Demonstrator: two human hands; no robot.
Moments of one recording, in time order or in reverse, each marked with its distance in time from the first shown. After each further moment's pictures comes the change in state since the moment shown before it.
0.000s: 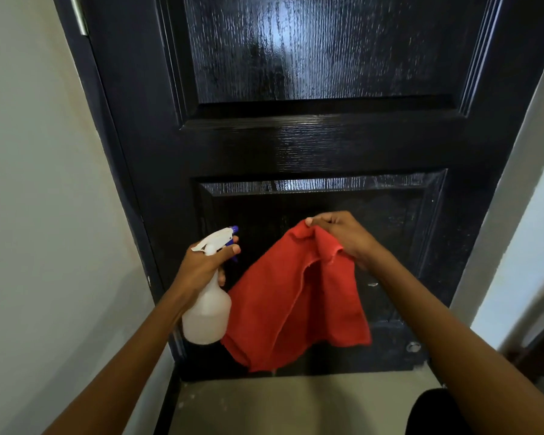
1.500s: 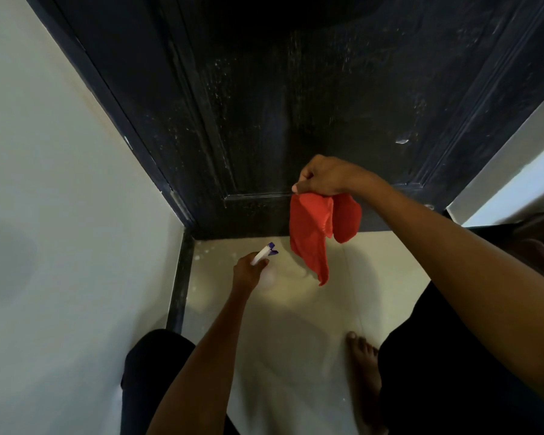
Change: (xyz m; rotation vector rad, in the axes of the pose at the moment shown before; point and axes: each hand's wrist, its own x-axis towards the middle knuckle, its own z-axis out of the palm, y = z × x) left_hand -0.136 -0.341 0.057 0.500 -0.047 -0.574; right_hand -0.013 0.150 0.065 -0.875 -0.475 0.297
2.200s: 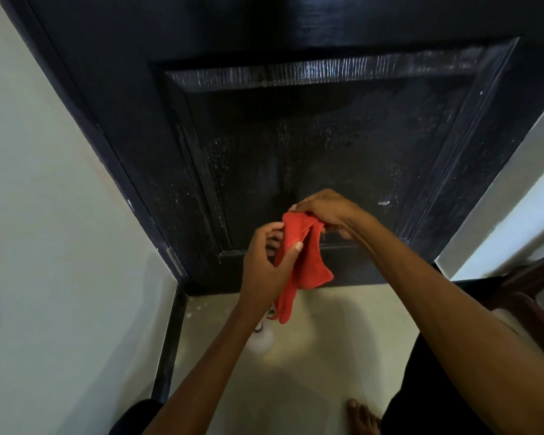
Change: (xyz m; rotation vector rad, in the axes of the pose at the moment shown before) left_hand -0.072 0.202 -0.055 -0.295 0.152 0.723; right_hand 0.001 0.000 -0.030 0.775 0.227 0.143
